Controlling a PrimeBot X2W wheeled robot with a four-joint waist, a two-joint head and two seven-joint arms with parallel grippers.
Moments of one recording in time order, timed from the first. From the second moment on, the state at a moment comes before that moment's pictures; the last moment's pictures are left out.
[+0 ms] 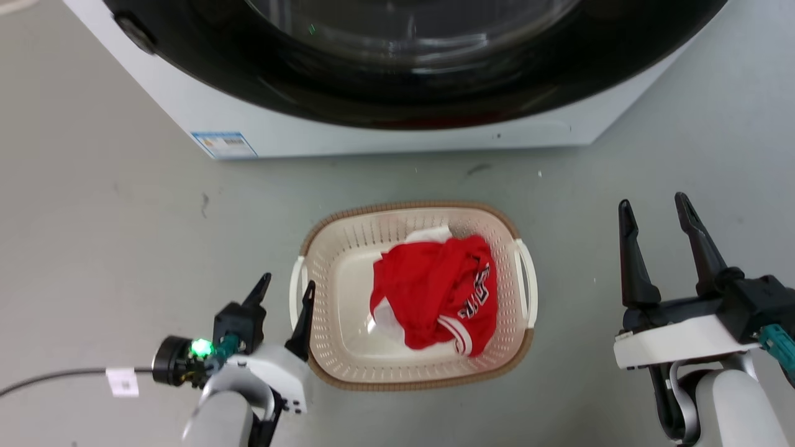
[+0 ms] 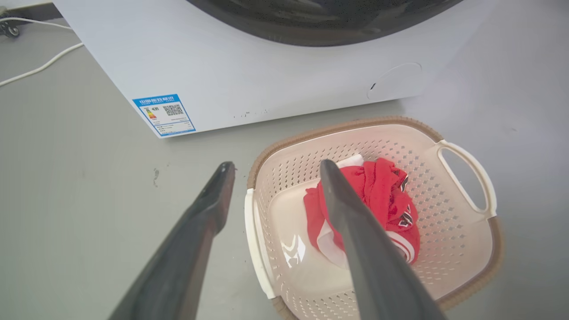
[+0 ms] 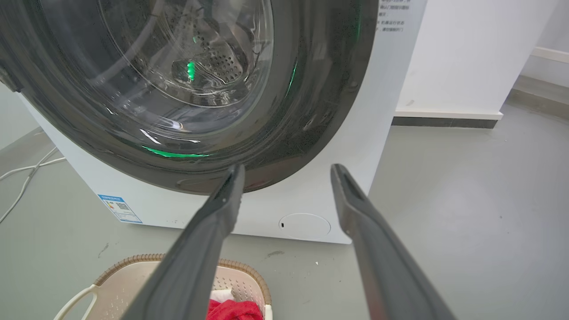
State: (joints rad) left arm -0.26 0.10 -0.15 0.50 -0.08 -0.10 -0.26; right arm -0.17 -0.05 0.00 0.06 0.06 0.13 -0.26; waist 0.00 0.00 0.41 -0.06
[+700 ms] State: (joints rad) left arm -0.67 0.17 -0.28 1.02 -0.15 -0.13 -0.26; right arm -0.45 -0.05 0.08 0.53 0.09 0.13 -0.10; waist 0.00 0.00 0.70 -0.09
